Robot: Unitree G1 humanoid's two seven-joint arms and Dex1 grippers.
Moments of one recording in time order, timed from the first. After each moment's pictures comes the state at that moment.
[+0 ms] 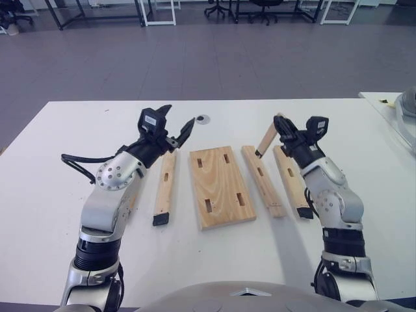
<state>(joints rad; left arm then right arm) -0.21 0.35 0.06 -0.47 -0.26 0.47 -0.33 -0.16 -0.19 -0.15 -0.14 0.53 0.35 0.31</state>
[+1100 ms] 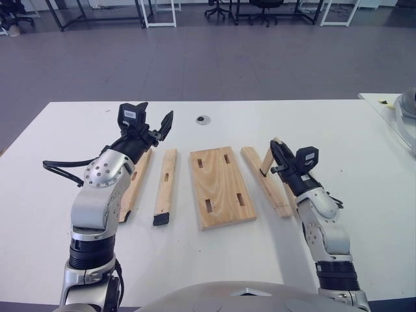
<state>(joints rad) -0.22 0.36 0.11 -0.46 -0.26 0.54 -0.25 0.02 -0.15 -0.04 -0.11 0.26 0.01 0.33</state>
